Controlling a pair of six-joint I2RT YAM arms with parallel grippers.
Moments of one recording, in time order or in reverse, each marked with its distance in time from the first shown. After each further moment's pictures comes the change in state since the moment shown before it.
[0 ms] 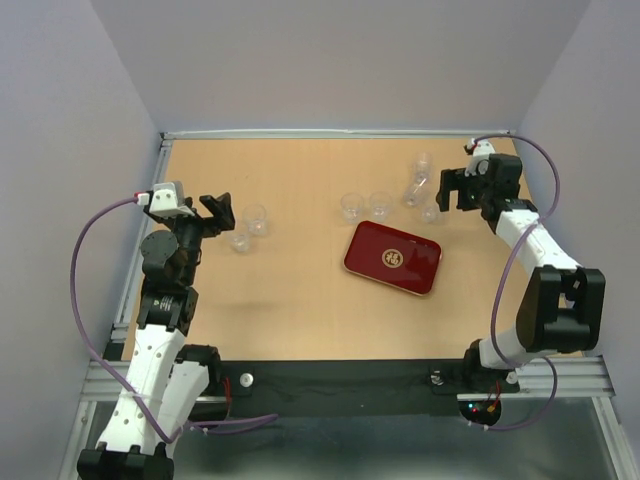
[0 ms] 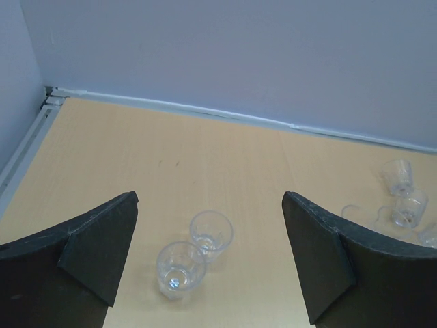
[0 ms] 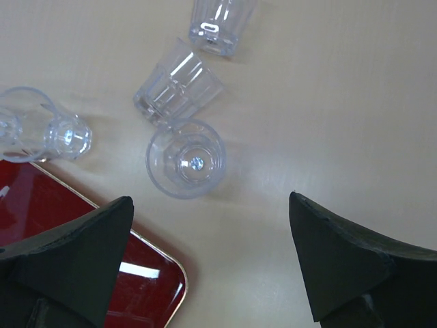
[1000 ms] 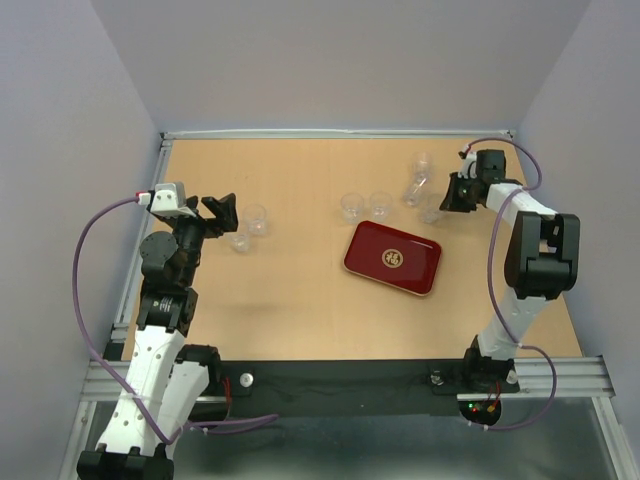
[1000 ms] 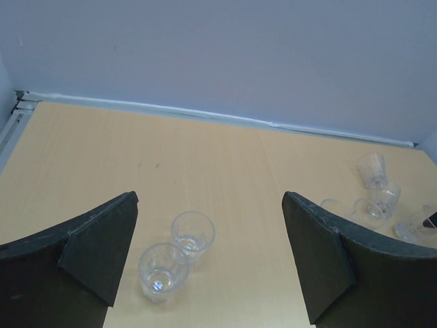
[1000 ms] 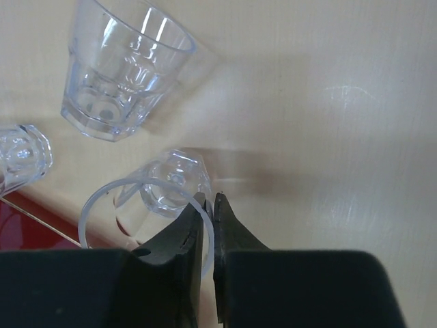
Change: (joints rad) left arm 0.000 -0.008 0.000 0.009 0.070 -0.026; right arm -0.045 0.409 0.267 -0.180 -0.089 0.168
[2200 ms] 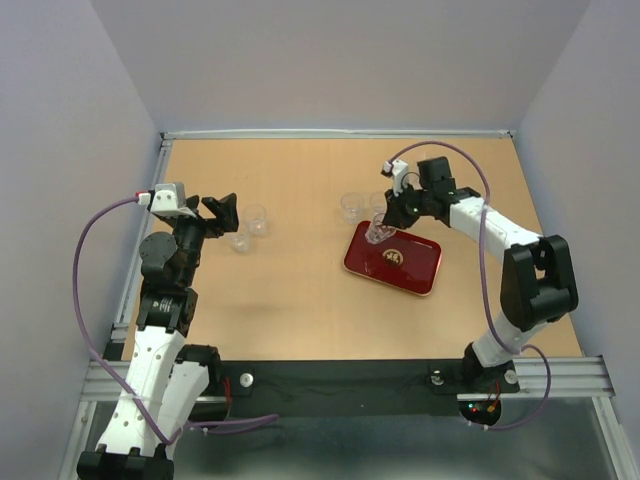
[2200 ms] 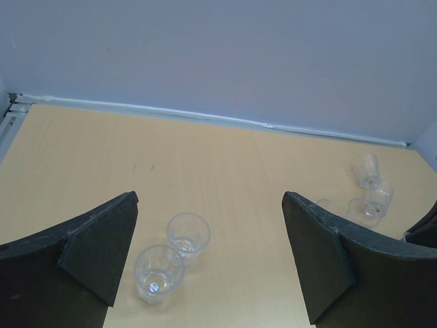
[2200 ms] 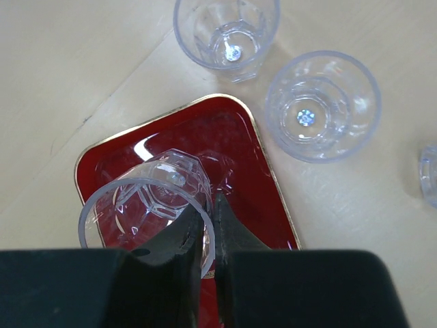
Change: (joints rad) left arm 0.000 -0.003 0.000 0.006 0.015 -0.007; right arm 0.360 -0.220 -0.120 -0.023 -0.213 -0.344
